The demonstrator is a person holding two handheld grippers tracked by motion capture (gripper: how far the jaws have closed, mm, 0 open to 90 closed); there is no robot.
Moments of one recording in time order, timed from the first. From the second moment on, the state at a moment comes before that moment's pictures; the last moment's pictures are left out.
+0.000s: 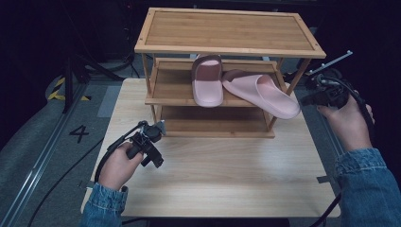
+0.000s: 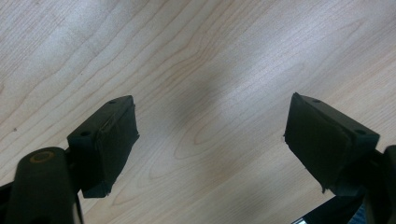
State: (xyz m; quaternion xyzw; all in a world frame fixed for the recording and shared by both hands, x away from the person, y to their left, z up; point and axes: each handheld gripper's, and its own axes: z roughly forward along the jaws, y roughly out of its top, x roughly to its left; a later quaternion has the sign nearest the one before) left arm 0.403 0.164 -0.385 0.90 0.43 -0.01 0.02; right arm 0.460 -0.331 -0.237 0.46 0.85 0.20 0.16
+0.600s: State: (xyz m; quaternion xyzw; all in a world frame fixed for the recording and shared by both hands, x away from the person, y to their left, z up) left arm 0.402 0.161 -0.388 0.91 0.42 -0.01 0.01; right arm 0.450 -0.311 -0.257 0.43 0.88 0.19 0.12
